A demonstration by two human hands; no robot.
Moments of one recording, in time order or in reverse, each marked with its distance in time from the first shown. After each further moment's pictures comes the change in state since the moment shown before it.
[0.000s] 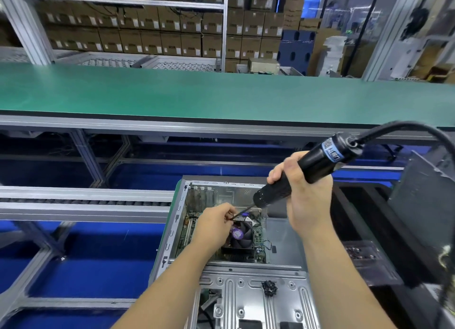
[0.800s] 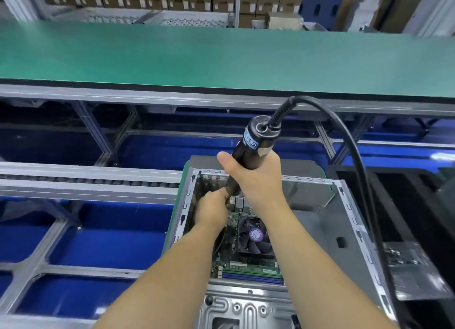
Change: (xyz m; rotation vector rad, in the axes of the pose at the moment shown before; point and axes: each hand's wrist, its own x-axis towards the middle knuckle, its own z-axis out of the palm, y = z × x) left_hand 0.067 -0.068 0.026 0.257 -0.028 -0.228; right_hand 0.029 0.109 0.081 -0.205 -0.224 0.192
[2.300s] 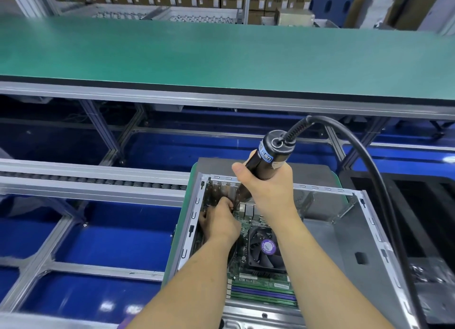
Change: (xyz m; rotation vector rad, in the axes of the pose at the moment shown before) left_hand 0.005 -0.005 0.024 -0.153 -0.040 -0.298; right_hand 0.012 0.037 0.003 0.045 0.011 0.036
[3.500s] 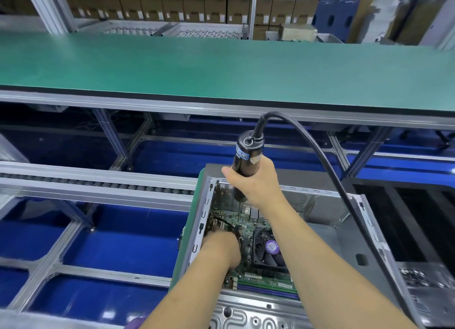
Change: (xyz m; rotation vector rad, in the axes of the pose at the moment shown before) left_hand -0.058 0.003 -0.055 0.654 -0.492 0.159; right_hand 0.013 -0.004 0.016 -0.124 -0.232 0.002
